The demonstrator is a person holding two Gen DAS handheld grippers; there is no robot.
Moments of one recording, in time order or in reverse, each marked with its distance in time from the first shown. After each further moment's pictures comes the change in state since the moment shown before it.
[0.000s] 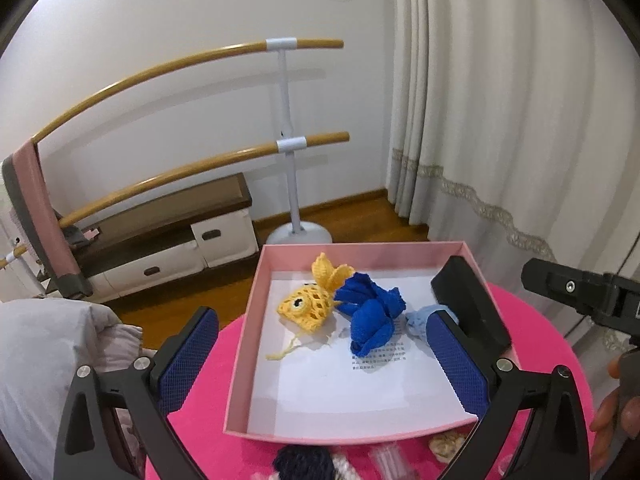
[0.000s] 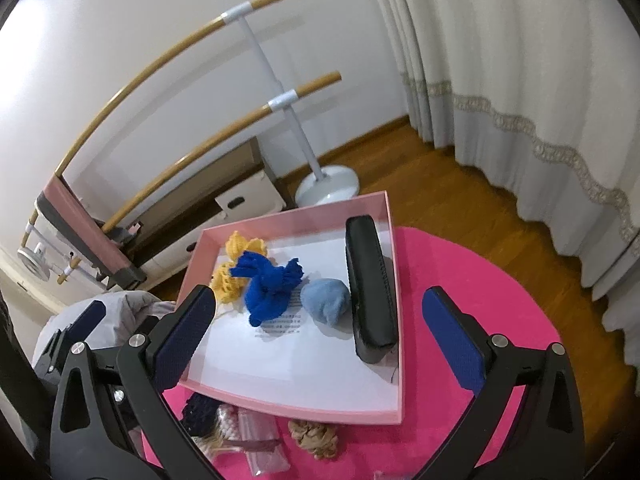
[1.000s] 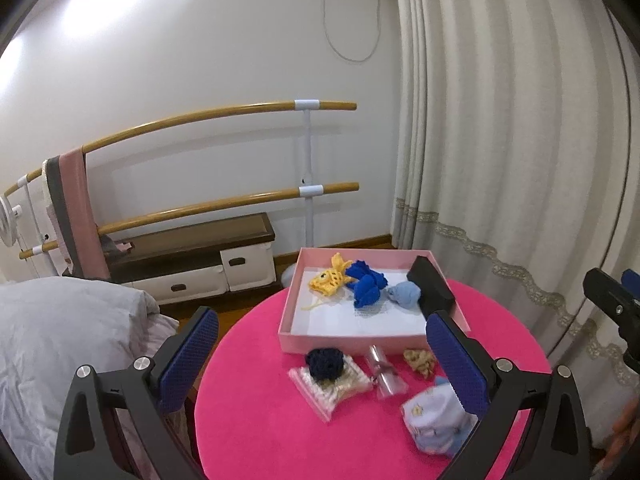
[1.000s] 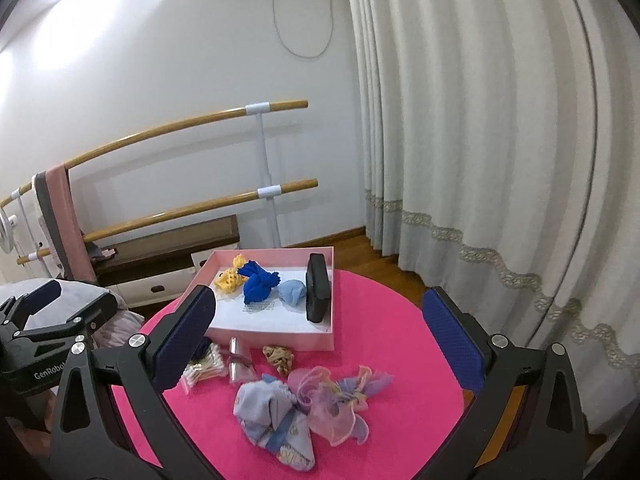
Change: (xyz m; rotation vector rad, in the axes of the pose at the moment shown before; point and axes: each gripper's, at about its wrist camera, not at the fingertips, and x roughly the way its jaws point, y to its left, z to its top) left arm -0.265 0.019 -0.179 -0.046 -0.195 0.023; right arm -0.212 0.053 -0.146 -0.199 -0.414 -0.195
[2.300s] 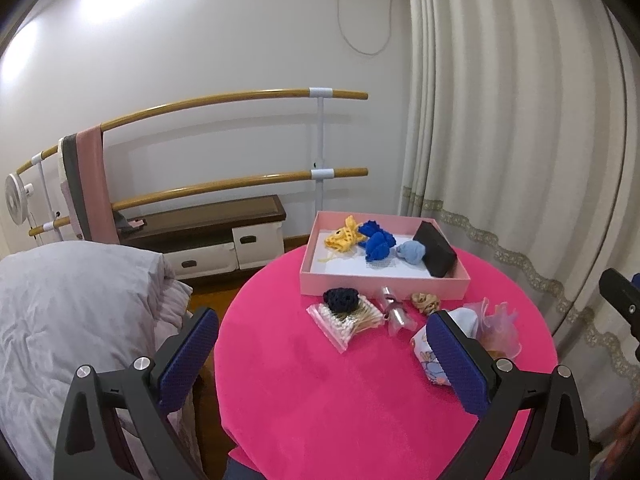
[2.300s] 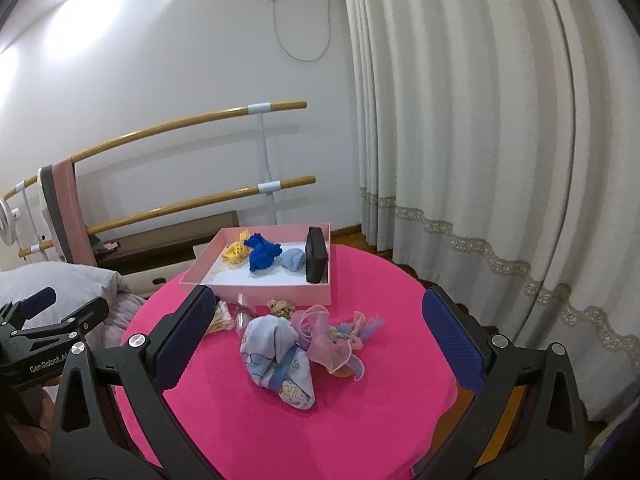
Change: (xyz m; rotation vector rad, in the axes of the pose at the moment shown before) left arm -0.089 0.021 -0.056 -0.039 0.042 0.025; right arm -0.056 0.002 -0.060 -0.002 -0.004 -0.008
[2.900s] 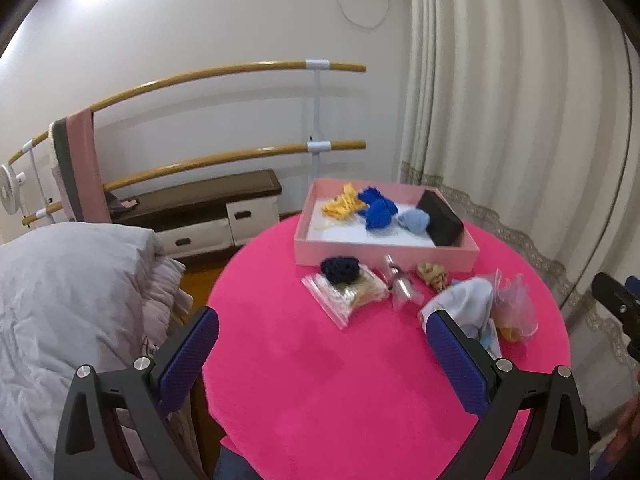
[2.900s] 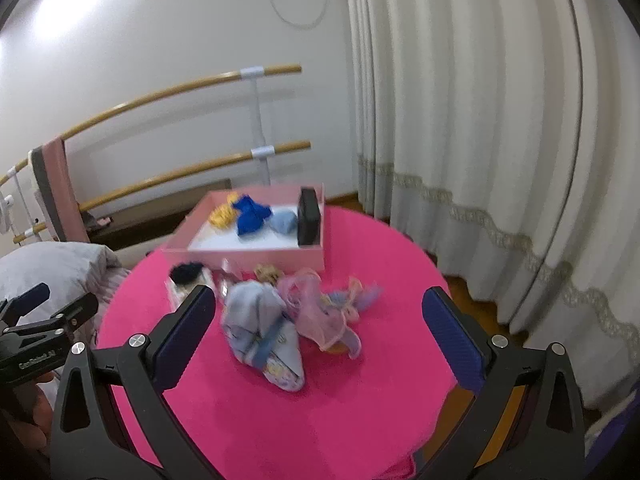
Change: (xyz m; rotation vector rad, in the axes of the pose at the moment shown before) left arm 0.048 -0.002 -0.013 0.014 0.093 -0.020; right arm 0.039 -0.011 -0.022 0.011 0.136 -0.019
